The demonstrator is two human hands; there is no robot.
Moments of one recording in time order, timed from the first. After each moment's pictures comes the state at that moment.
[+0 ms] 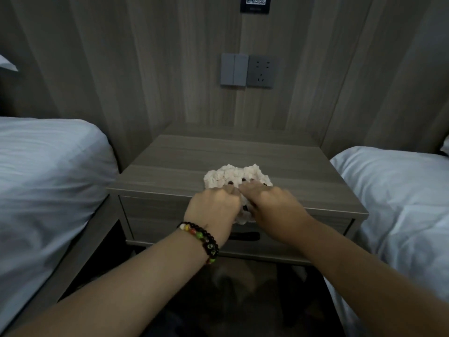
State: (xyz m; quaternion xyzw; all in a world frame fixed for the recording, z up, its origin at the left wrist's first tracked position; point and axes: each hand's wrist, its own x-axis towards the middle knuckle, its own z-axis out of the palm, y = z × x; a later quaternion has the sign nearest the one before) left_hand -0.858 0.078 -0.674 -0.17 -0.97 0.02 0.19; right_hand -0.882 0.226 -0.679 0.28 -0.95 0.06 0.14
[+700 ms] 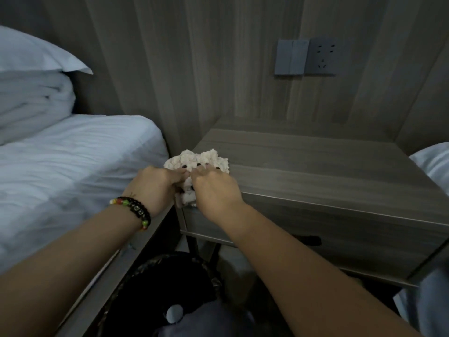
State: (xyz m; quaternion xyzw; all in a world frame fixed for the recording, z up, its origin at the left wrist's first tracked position) left_hand -0.874 -0.126 -0.680 -0.08 -0.96 -0.04 0.25; right_hand -0.888 0.033 -0.665 0.34 -0.92 0.08 0.15
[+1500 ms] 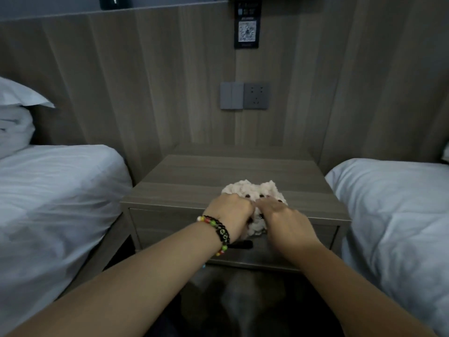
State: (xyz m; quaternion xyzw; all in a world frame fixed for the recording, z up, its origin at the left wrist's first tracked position) left_hand -0.860 0.121 -0.650 -0.22 -0.97 0.05 0.10; right_hand -0.851 0.264 -0.677 0.17 -0.98 0.07 0.13
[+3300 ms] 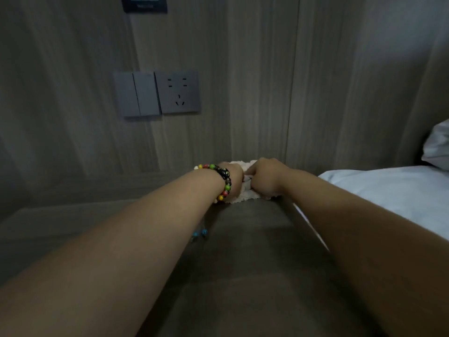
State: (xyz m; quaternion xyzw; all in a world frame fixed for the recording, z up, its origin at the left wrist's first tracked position) left_hand -1.161 0.268 -0.636 -0.24 -0.95 0.18 0.00; right_hand -1.131 0.369 -0.636 0.01 -0.99 0.11 0.00
